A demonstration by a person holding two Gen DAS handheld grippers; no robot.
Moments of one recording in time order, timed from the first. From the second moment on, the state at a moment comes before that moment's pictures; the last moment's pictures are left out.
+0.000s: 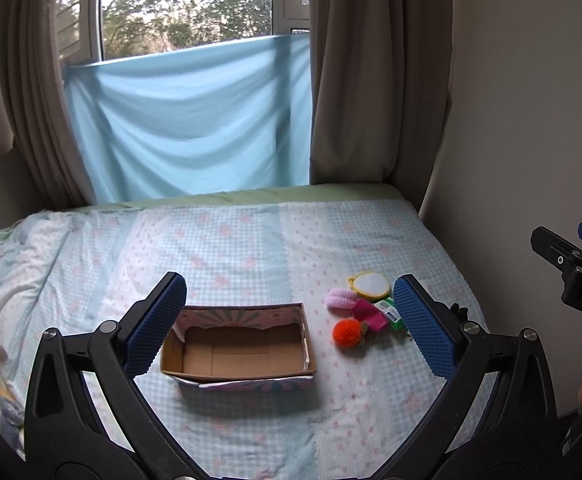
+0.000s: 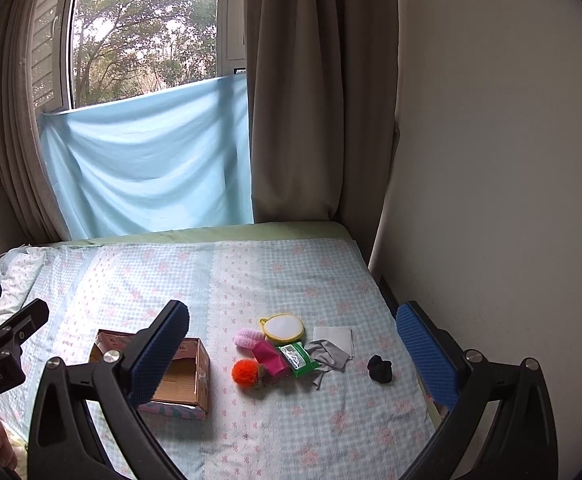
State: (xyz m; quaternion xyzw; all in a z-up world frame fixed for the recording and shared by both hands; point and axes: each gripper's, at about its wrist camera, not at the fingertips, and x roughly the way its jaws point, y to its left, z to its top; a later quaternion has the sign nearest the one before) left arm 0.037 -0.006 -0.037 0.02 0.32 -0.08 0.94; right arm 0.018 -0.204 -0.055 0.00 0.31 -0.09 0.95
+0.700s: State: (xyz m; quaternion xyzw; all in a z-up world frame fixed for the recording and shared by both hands) left arm 0.165 -0.139 -0.239 0.16 0.49 -0.19 0.84; right arm 0.143 -0.287 -0.194 -0.03 0.44 -0.05 0.89
